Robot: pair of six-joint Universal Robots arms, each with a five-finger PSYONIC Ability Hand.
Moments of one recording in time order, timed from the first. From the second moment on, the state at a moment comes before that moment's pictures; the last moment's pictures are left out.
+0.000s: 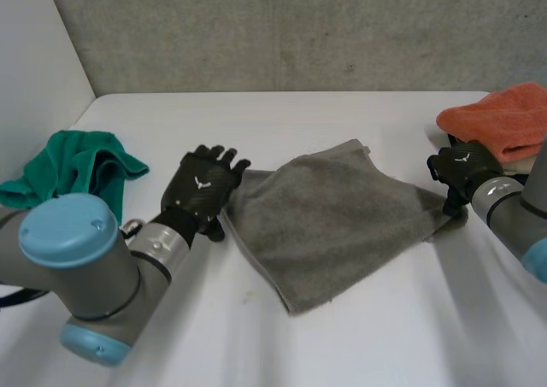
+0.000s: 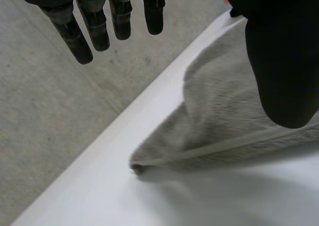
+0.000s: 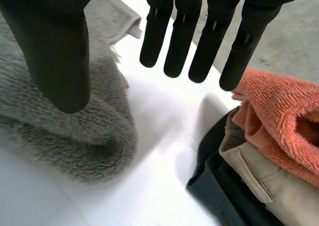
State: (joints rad) left arm 4.21 -2.00 -1.77 3.69 -1.44 3.58; right arm 1.70 -0.98 1.41 -0.10 1.39 2.52; left_hand 0.20 0.20 0.21 0.20 0.04; right_hand 0.68 0.68 0.68 0.68 0.49
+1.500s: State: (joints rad) left arm 4.15 -2.42 -0.95 2.98 -1.59 3.72; right arm 2.09 -1.38 0.98 0.15 1.47 2.88; left_hand 1.18 1.19 1.18 1.19 0.99; right_hand 1.13 1.18 1.19 1.20 0.99
